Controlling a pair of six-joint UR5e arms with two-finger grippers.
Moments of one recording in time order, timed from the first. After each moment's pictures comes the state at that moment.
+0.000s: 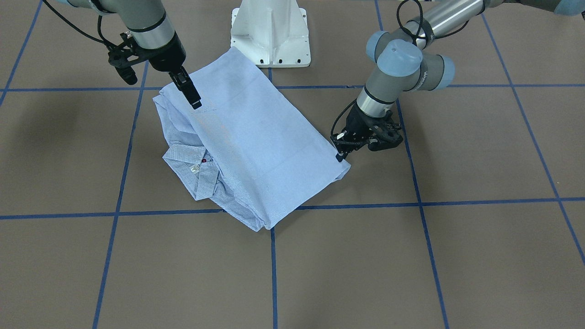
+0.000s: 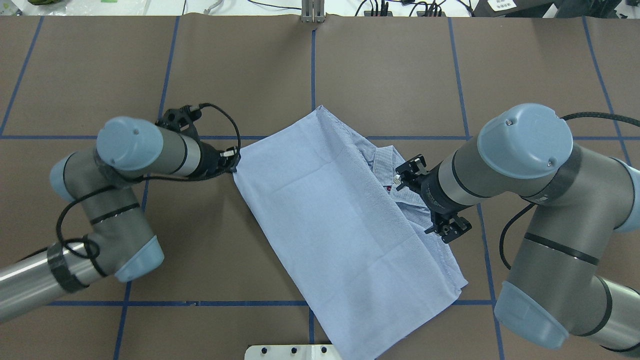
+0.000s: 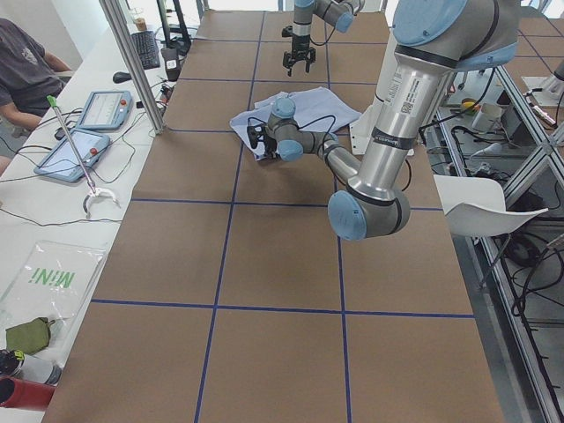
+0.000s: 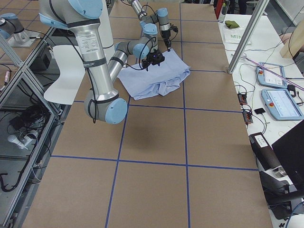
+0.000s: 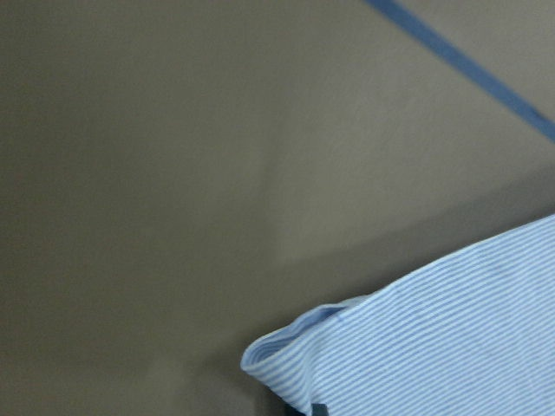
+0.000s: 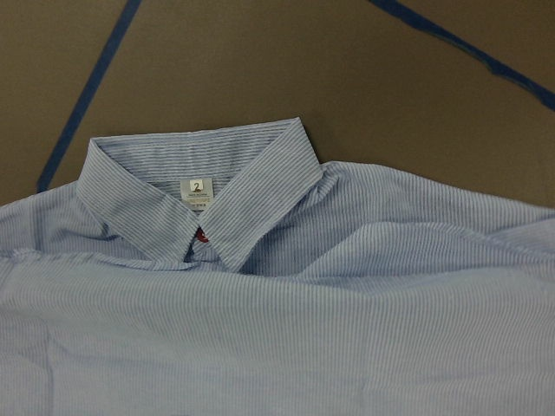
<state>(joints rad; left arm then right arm) -0.64 -2.05 -1.57 -2.15 -1.82 -1.56 0.57 -1.22 2.13 -1.65 1.95 2.23</state>
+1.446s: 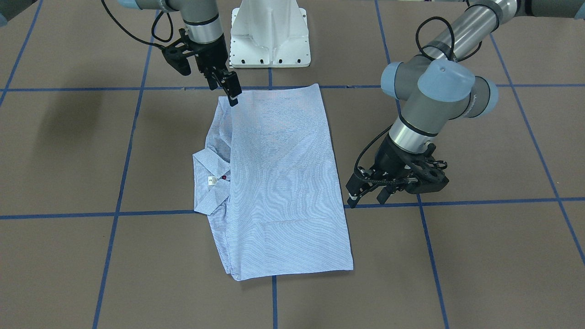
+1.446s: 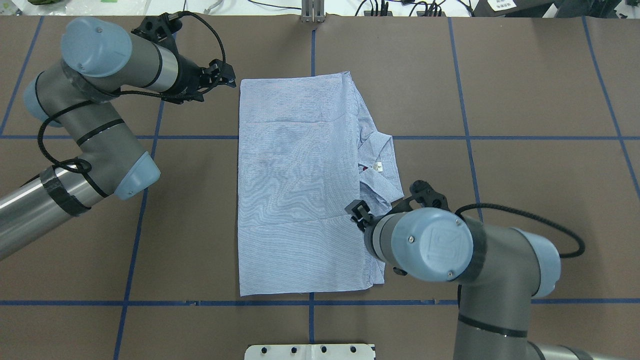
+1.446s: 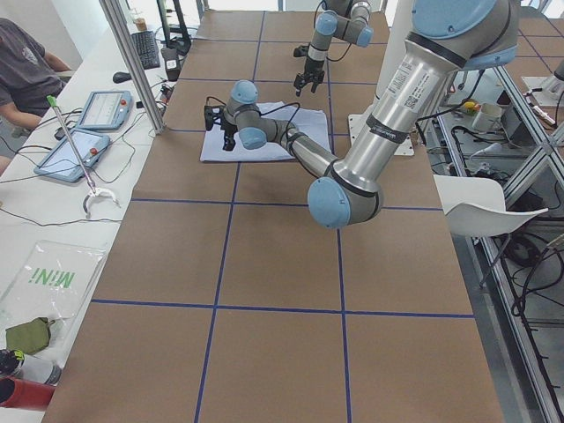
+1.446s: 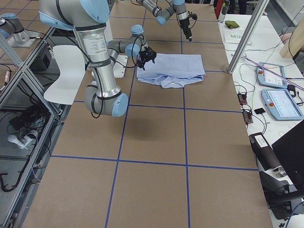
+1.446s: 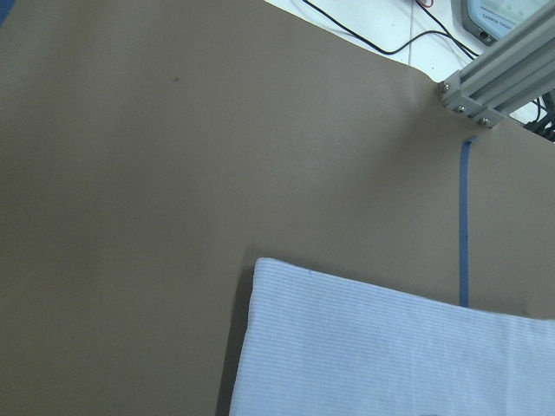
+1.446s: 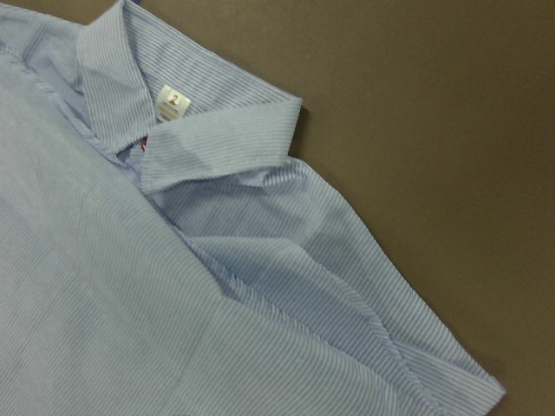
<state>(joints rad) -0.83 -2.13 -1.52 -2.18 -1.90 -1.41 0.27 -1.14 2.05 -1.59 1.53 2.29</state>
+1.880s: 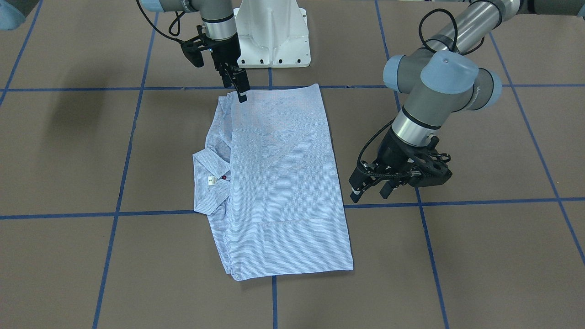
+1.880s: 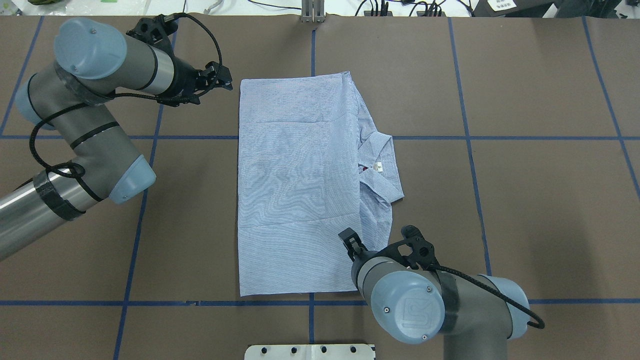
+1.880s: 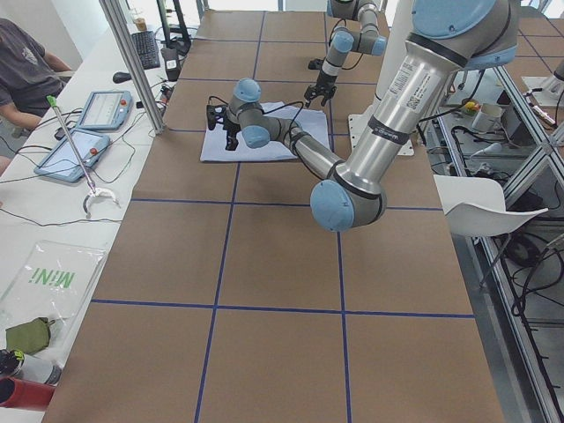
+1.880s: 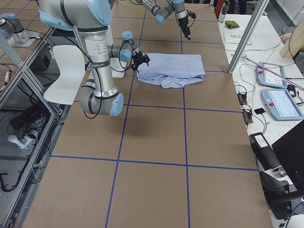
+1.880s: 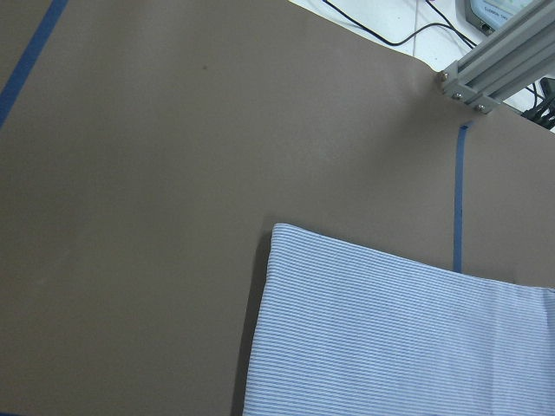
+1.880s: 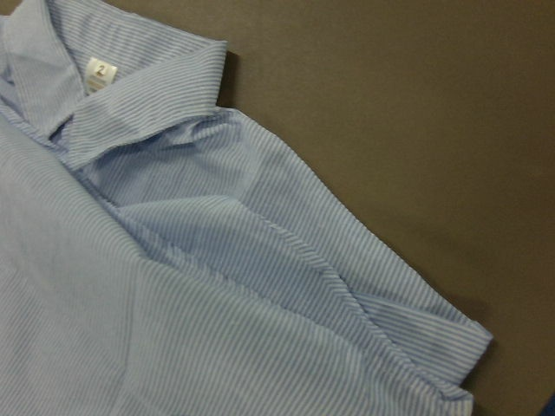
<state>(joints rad) -0.83 -2.12 -1.55 -2.16 -1.90 -1.41 0.14 -1.16 1.98 -1.53 1.36 2.50</state>
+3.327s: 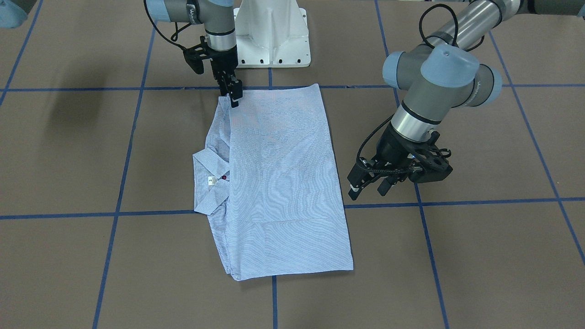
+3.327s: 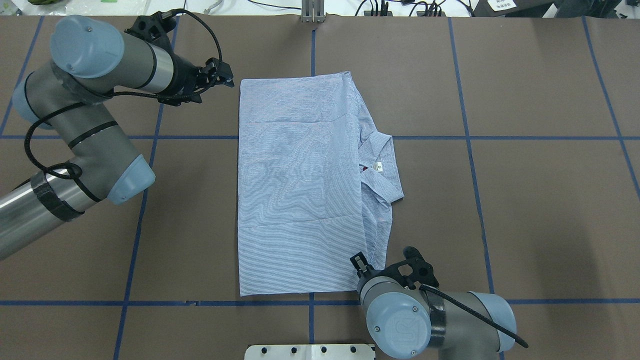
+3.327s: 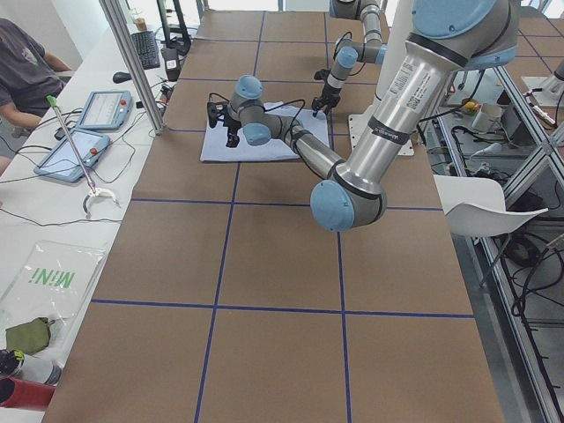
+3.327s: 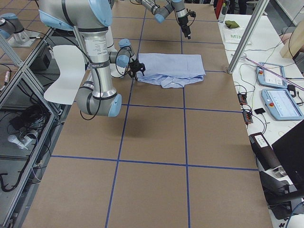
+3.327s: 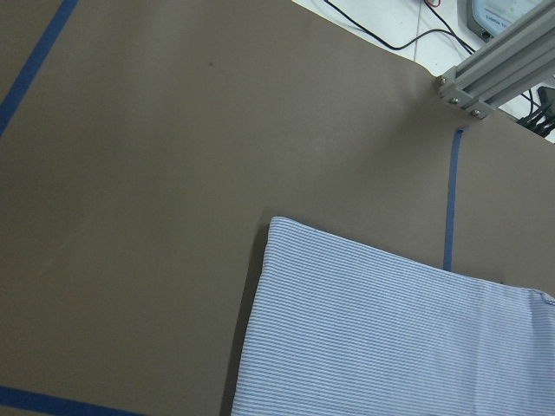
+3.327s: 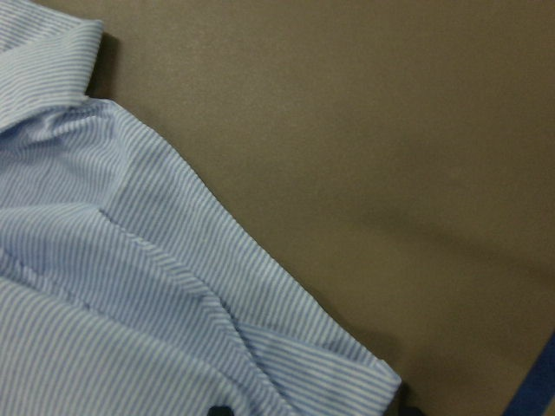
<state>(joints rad) -0.83 -2.12 -1.57 -2.15 -1.90 -1.45 0.10 -1.18 1.91 -1.53 1.34 2.53</state>
